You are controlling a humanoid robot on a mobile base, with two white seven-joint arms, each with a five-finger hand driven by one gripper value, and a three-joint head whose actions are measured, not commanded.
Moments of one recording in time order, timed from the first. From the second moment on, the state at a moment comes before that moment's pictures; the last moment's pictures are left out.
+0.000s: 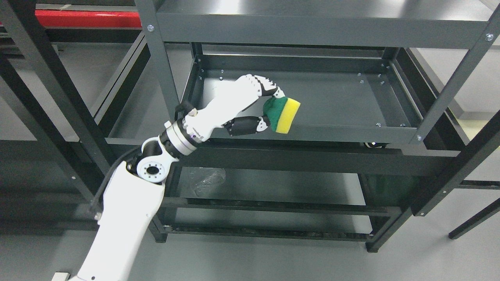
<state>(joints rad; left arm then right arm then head) -0.71 0.07 -0.25 -1.25 -0.30 -0.77 -0.31 -0.08 0.00 -0.21 0.00 -0.12 0.00 -0.07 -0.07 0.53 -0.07</state>
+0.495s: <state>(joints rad) -0.31 0.03 -0.17 -1.37 0.06 -0.35 0.01 -0.08 0.00 -0.21 0.00 -0.12 0.00 -0.07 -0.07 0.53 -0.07</state>
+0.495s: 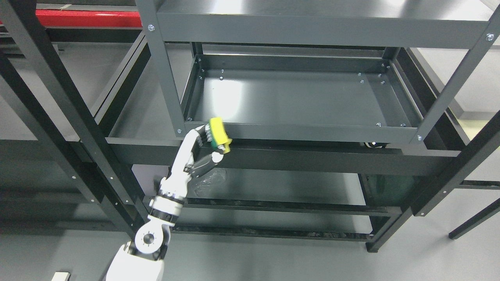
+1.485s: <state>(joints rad) -0.09 0.01 -0.19 -1.71 0.16 -0.29 0.22 -0.08 0.00 -0.21 0.00 -0.12 0.00 -0.07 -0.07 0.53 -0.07</state>
